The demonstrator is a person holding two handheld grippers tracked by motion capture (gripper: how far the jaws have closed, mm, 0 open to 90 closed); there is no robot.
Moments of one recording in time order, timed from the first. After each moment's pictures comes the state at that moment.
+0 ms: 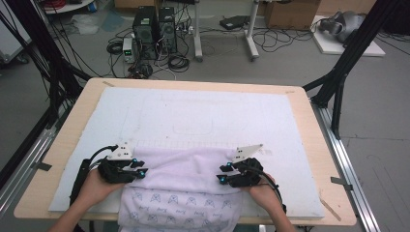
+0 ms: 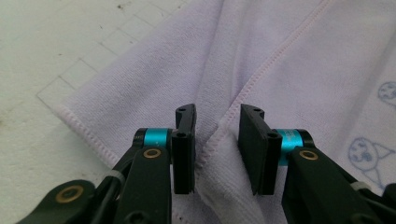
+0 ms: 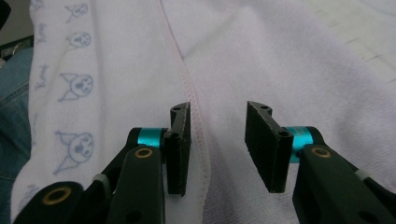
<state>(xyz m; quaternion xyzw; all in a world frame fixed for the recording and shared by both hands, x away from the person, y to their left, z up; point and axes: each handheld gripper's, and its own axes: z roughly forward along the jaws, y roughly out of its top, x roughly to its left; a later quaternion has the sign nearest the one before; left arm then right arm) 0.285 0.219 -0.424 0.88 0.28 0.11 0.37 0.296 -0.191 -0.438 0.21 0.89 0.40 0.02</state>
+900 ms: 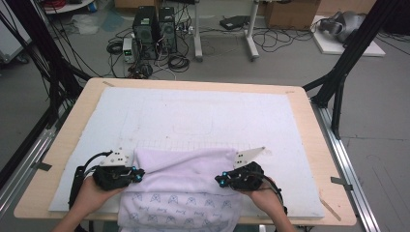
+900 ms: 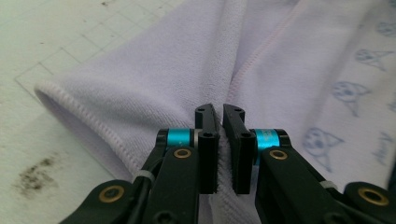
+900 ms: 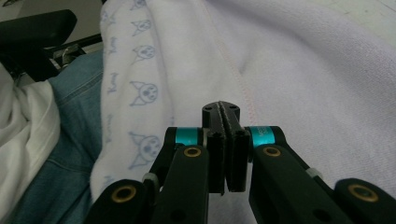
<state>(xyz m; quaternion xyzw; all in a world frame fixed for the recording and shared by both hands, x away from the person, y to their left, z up) 0.256 0.229 -0.419 0.86 0.28 0.08 0.41 0.277 -0.191 -0.420 0.17 0.88 0.44 -0.02</state>
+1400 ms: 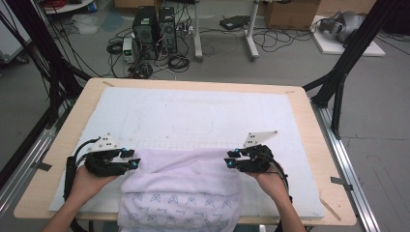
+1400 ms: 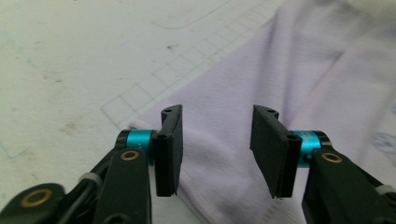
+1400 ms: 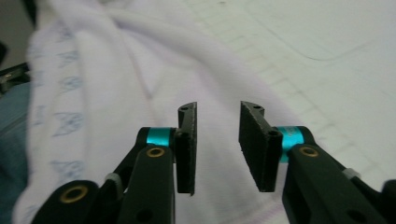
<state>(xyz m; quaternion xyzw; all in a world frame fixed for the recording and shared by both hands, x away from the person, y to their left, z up) 0.297 0.247 -0.406 0.83 0.33 0.14 0.43 0.321 -0.217 -0.404 0.25 0.86 0.44 0.06</state>
